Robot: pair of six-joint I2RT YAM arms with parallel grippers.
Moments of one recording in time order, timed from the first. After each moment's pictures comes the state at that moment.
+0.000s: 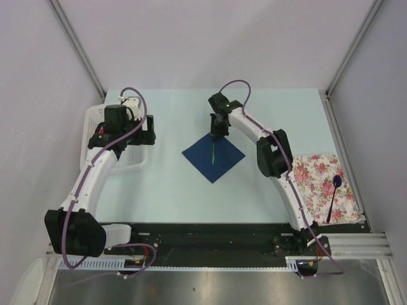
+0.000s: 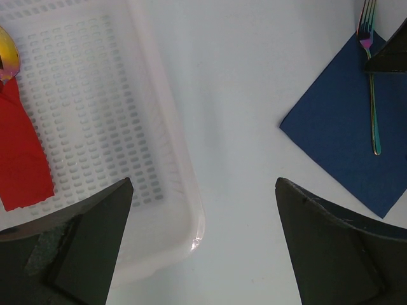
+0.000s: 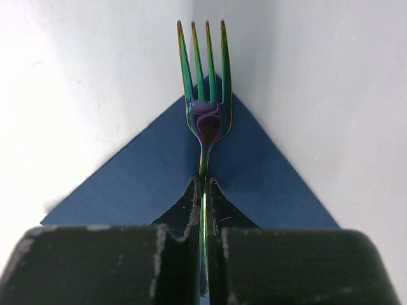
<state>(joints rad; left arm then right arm) -0.08 1.25 1.13 -0.56 0.07 -0.02 0.55 2.52 2.28 -0.87 -0.02 0.55</state>
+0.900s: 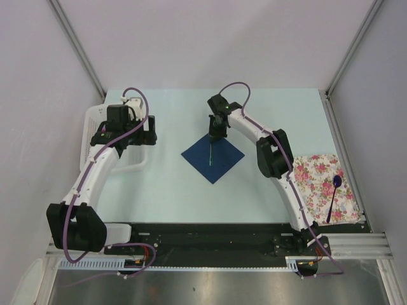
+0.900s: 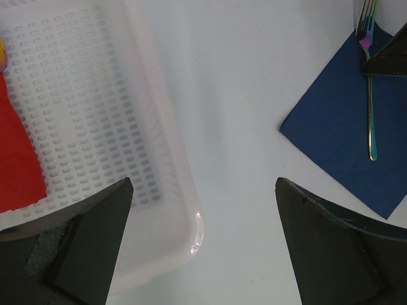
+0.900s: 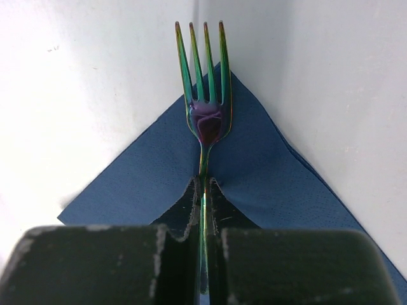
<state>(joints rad) -0.08 1.29 1.13 -0.56 0.08 -0.03 0.56 2.50 2.23 -0.83 -0.07 0.59</state>
